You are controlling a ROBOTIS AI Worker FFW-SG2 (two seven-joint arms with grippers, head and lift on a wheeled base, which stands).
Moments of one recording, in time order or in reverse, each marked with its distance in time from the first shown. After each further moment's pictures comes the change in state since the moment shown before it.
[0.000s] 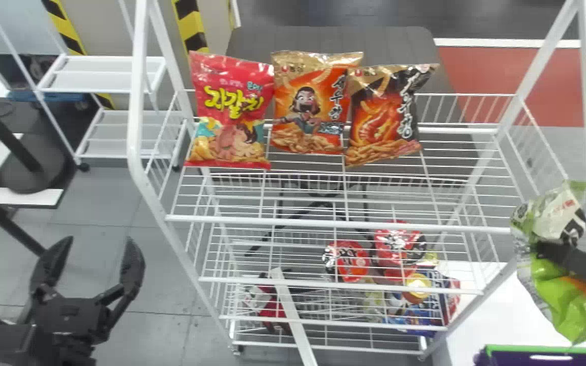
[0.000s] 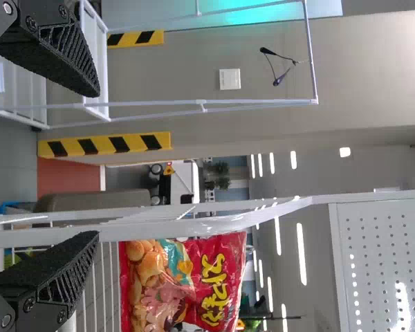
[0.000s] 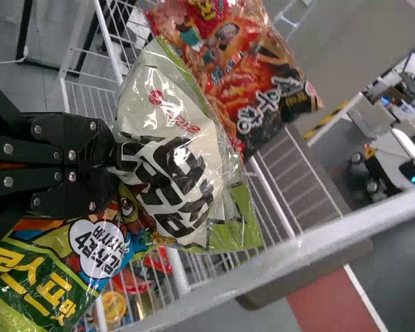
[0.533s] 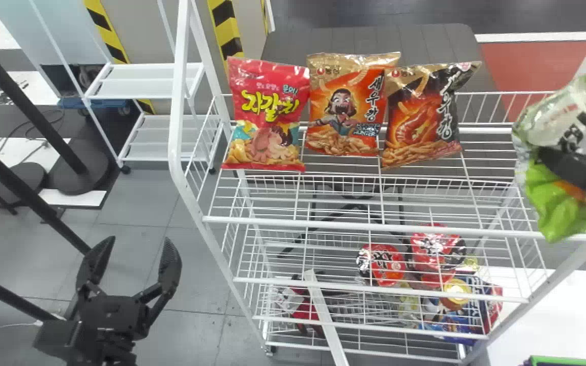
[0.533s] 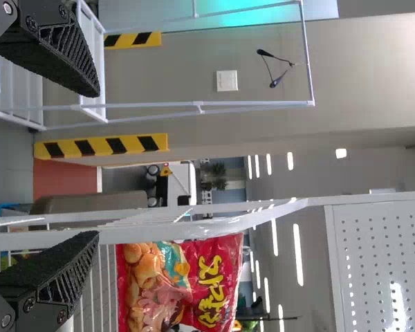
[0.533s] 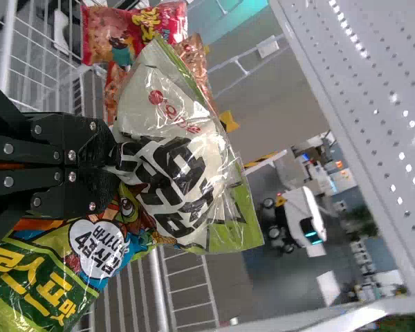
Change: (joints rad) left arm -0.002 0.003 -0.002 0.013 0.006 -0.020 -0.002; right arm -0.013 0.000 0.365 0.130 0.167 -0.632 -0.144
